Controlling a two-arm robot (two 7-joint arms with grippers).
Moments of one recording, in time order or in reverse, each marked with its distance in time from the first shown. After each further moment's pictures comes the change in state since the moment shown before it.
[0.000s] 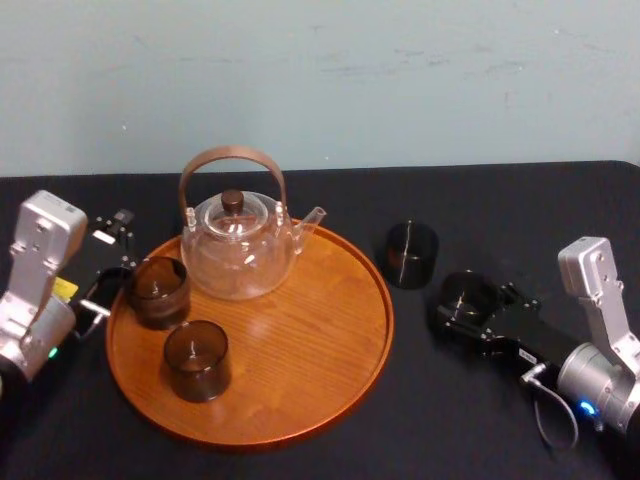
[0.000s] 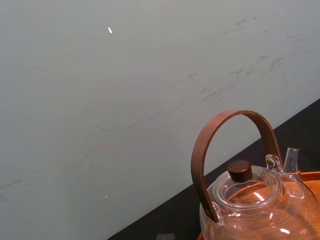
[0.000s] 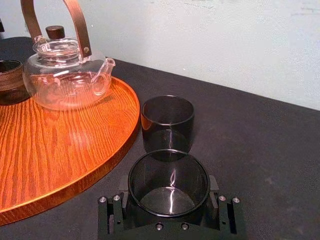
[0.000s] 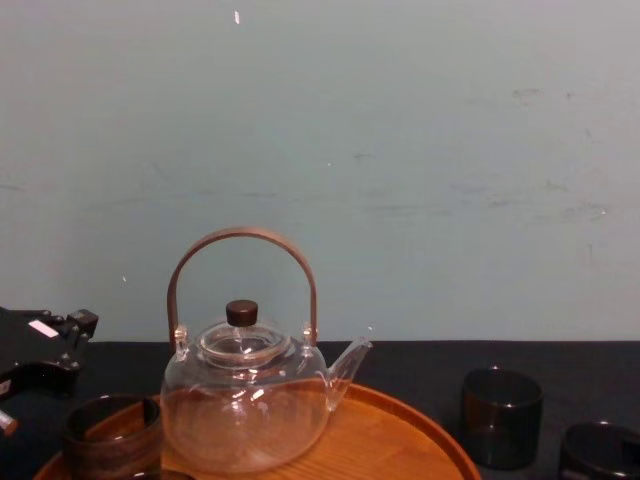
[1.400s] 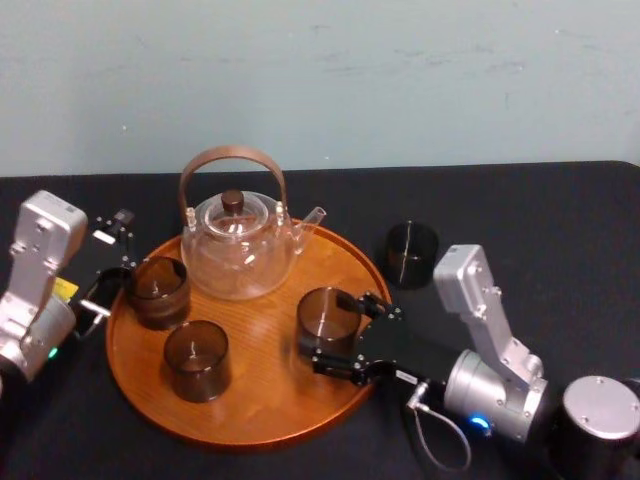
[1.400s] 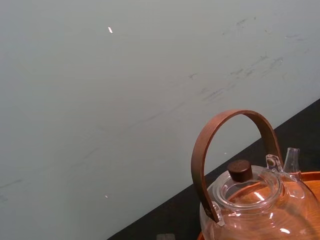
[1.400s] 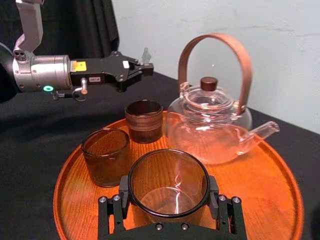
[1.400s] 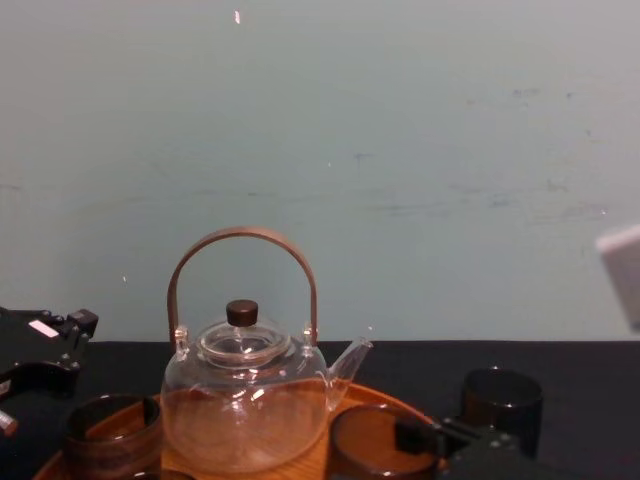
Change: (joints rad) left arm 0.000 0.000 0.000 0.000 0.000 0.000 0.000; right arm 0.055 -0.074 -0.195 -0.107 -0.017 -0.007 0.131
